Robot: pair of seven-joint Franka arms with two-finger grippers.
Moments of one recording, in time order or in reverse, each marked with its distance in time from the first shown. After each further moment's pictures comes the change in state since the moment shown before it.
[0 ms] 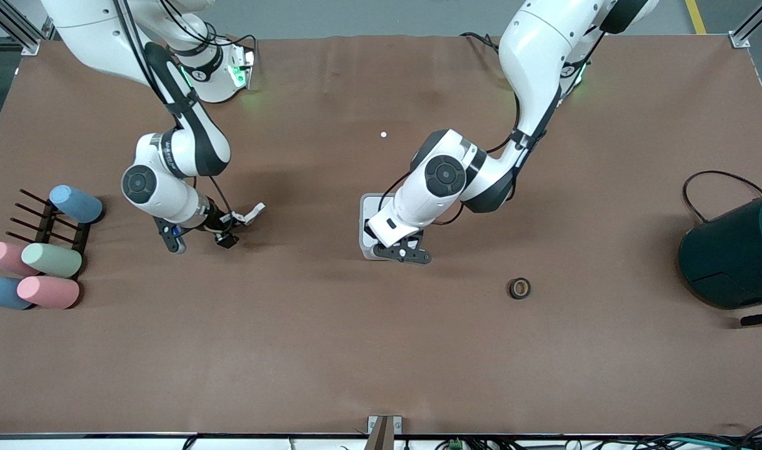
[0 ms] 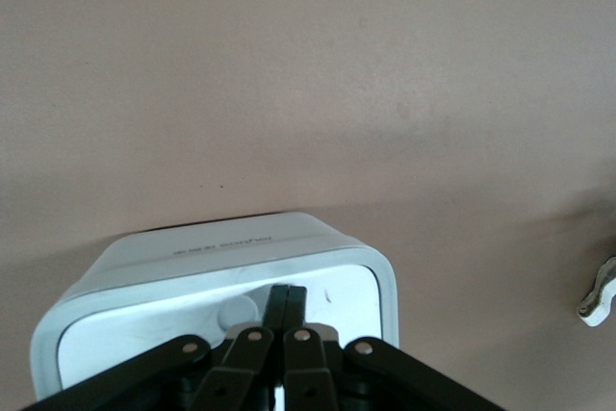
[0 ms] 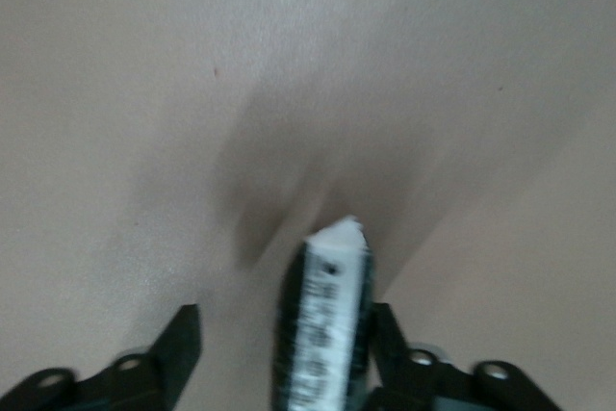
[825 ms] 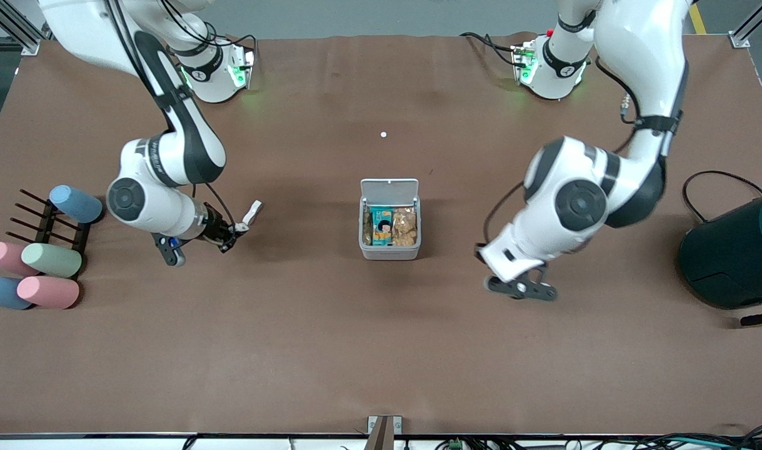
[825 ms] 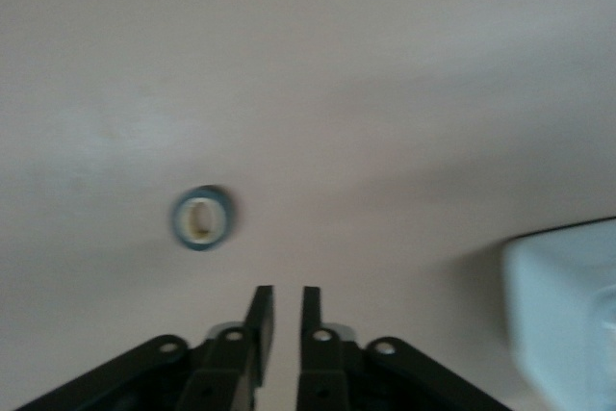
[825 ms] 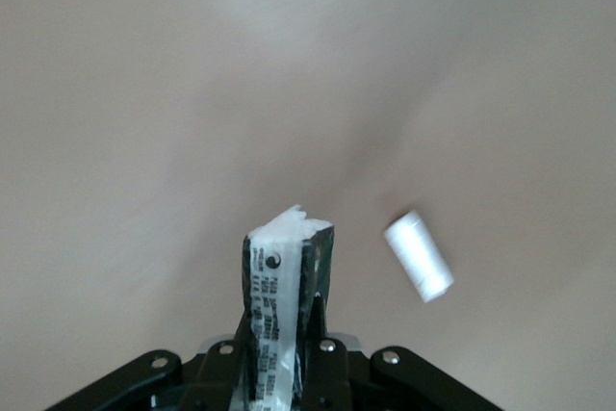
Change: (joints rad) left arm 0.347 -0.112 0.021 -0.003 0.288 -0.351 0.331; right arm 0.061 -0.019 0.008 0.361 0.057 -0.381 0.051
